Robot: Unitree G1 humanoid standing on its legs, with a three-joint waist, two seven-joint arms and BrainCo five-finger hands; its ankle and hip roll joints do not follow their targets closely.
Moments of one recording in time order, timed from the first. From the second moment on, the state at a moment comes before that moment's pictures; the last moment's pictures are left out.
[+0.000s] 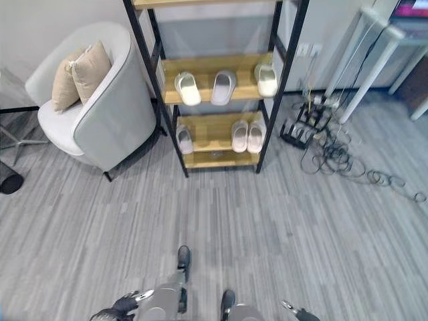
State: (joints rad) left arm -0.06 0.21 -0.19 1.45 -0.20 -0.12 -0.05; right arm -0.04 -0.28 0.02 1.37 0.46 -0.07 0.08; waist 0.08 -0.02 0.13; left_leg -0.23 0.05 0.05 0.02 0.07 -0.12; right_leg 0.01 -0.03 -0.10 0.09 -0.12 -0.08
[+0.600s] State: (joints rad) left arm -0.13 0.27 -0.24 1.37 -0.17 -0.14 0.02; right arm 0.08 -0.29 0.09 1.33 0.31 -0.06 0.08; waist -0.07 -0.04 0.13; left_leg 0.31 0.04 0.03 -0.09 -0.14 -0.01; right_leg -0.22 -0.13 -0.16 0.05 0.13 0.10
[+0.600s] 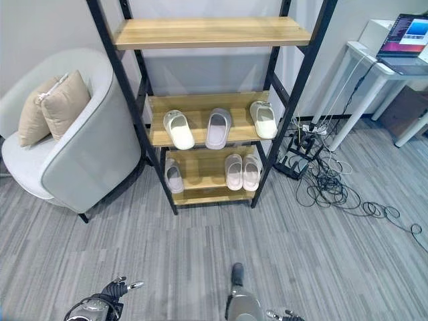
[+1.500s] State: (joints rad) left arm -0.05 0.28 -0.17 1.43 -0.10 -0.10 0.02; right arm 0.00 -0.30 0.16 1.22 0.24 -0.07 0.07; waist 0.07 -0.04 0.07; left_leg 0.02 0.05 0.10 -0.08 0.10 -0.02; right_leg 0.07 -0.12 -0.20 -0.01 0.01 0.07
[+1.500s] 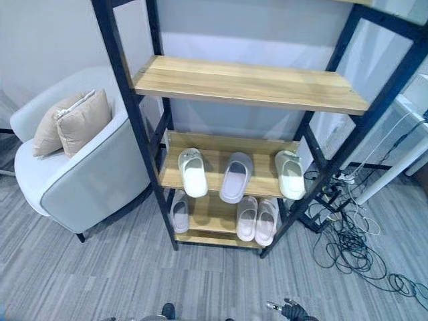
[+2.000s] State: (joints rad) left arm 0.08 0.24 -0.12 1.37 -0.02 -0.11 0.02; right arm 0.22 -0.65 0.00 0.06 -0.18 -0.07 0.01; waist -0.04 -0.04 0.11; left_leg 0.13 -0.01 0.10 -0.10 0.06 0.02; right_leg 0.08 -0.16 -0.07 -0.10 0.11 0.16
